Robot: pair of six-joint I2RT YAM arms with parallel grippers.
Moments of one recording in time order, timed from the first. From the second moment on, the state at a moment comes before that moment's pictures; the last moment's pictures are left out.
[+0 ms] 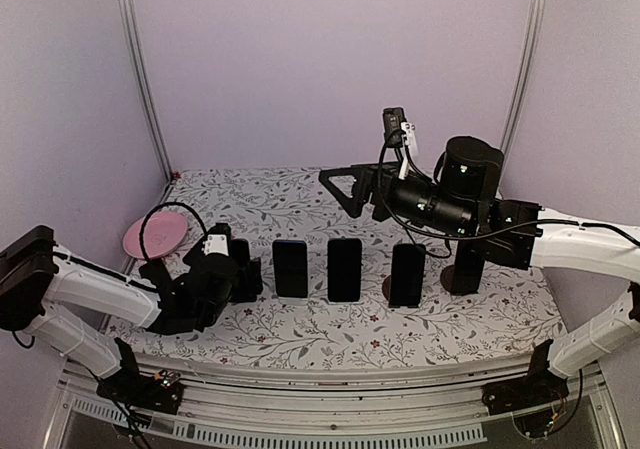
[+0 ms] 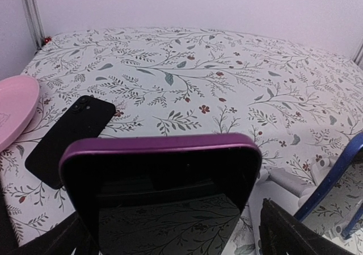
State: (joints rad) left arm -0.96 1.40 0.42 0.44 -0.80 -0.51; right arm 1.03 1.33 1.10 0.23 0.04 0.45
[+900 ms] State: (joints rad) left arm -0.96 1.12 0.46 0.24 -0.71 -0.51; right arm 1.00 1.32 1.05 0.18 0.12 0.45
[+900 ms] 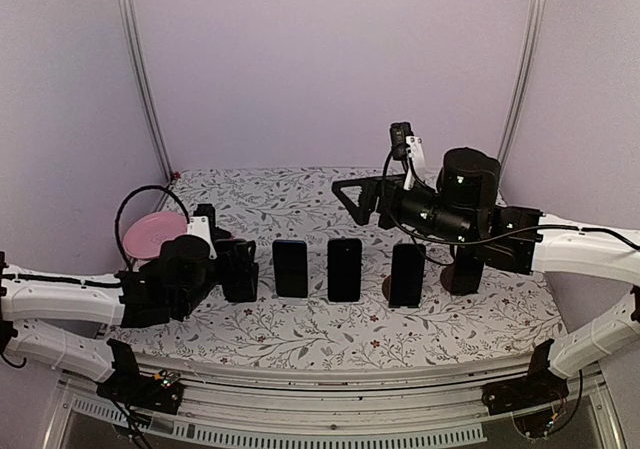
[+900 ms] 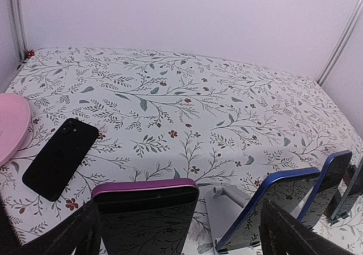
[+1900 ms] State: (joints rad) left arm -0.96 0.57 0.56 -0.22 -0.50 -0.47; right arm 1.00 0.63 0.71 -0.31 0.49 0.63
